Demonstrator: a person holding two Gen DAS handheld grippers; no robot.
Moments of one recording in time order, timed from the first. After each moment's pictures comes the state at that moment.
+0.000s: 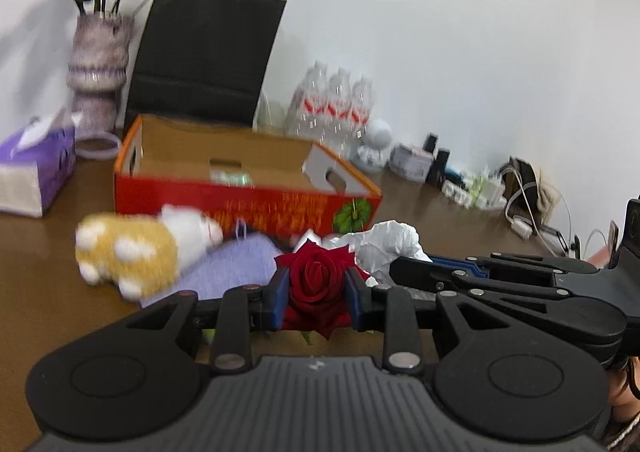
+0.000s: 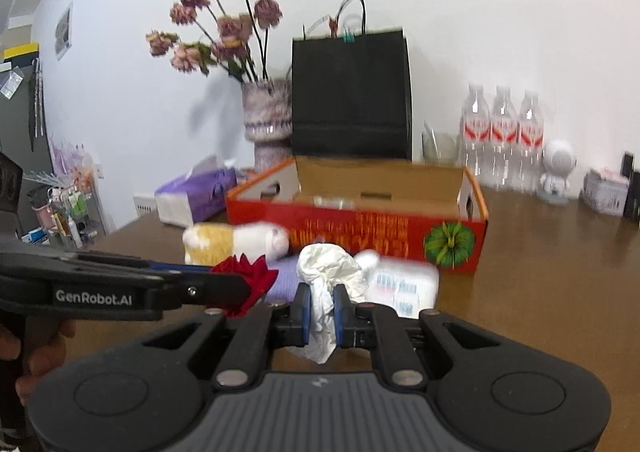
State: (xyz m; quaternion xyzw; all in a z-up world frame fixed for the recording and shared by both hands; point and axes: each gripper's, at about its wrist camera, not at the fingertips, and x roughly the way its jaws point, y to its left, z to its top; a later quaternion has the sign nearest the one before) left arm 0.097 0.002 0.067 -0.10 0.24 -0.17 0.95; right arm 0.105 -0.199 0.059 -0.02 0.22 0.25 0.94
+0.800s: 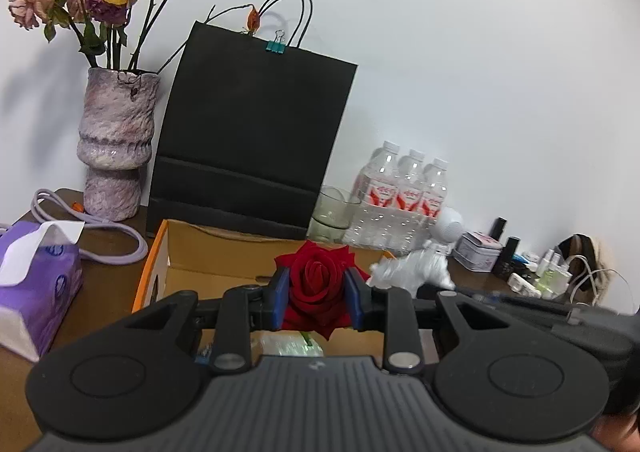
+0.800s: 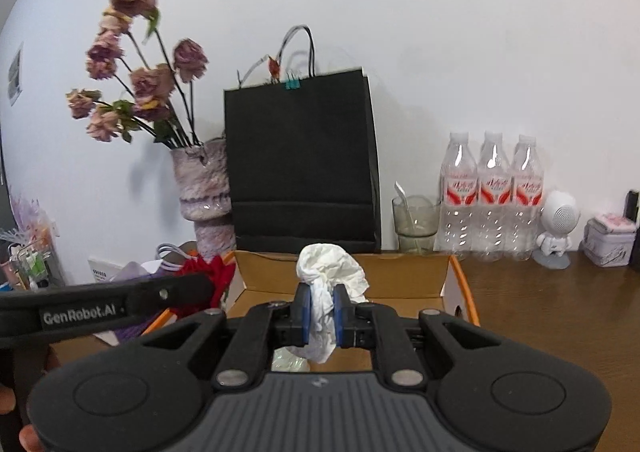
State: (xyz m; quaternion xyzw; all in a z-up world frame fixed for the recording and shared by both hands) left arm 0.250 0.029 0.110 -0.12 0.18 -0.09 0.97; right arm 0.271 -0.169 0.105 0.03 0.20 0.20 0.96
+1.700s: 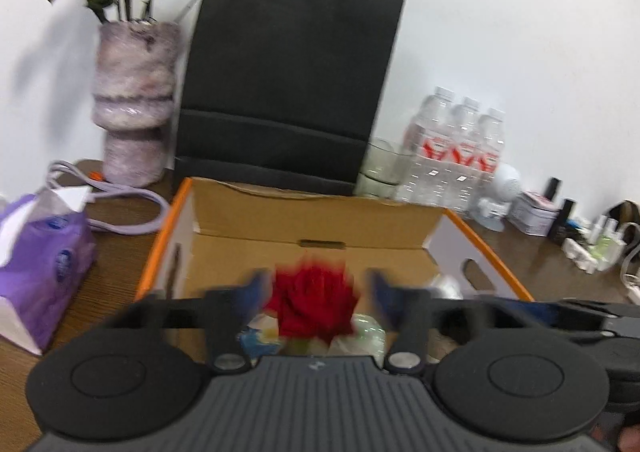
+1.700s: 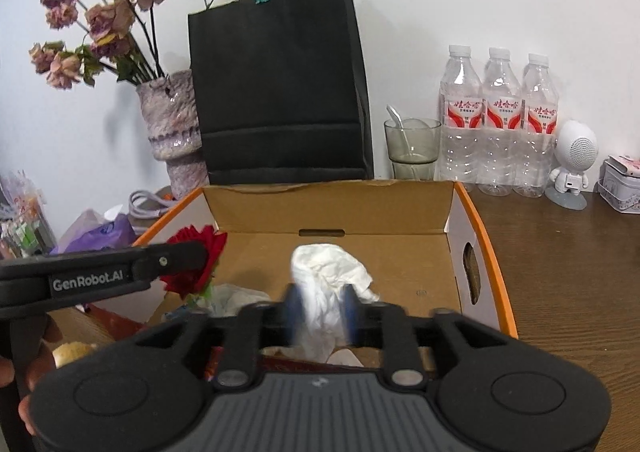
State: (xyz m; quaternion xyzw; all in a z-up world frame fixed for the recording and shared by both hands) left arm 0.293 0.025 0.075 -0.09 0.25 -0.03 0.96; right arm 0.316 -0.167 0.061 0.02 0.29 0.19 0.94
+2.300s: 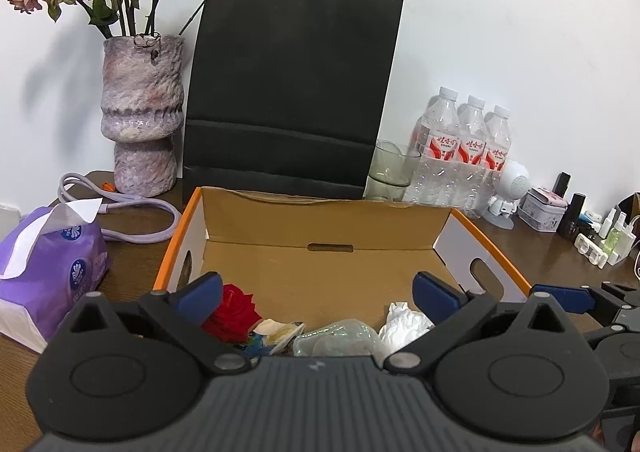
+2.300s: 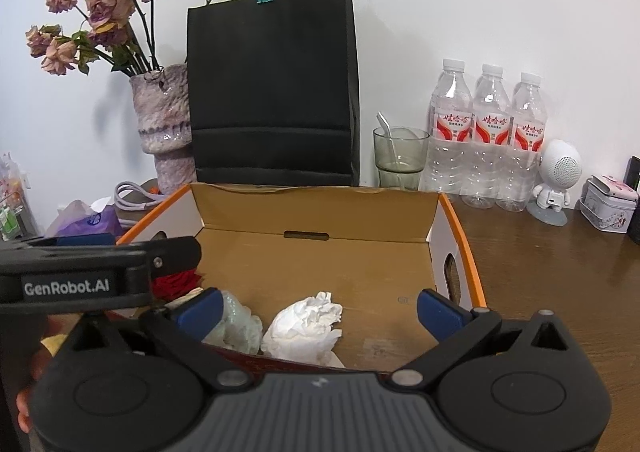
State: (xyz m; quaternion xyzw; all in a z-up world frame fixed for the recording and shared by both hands) left arm 0.290 0.020 0.079 -0.07 0.25 -0.02 0.97; right arm 0.311 -0.161 0.067 -0.01 0.28 0.17 0.95
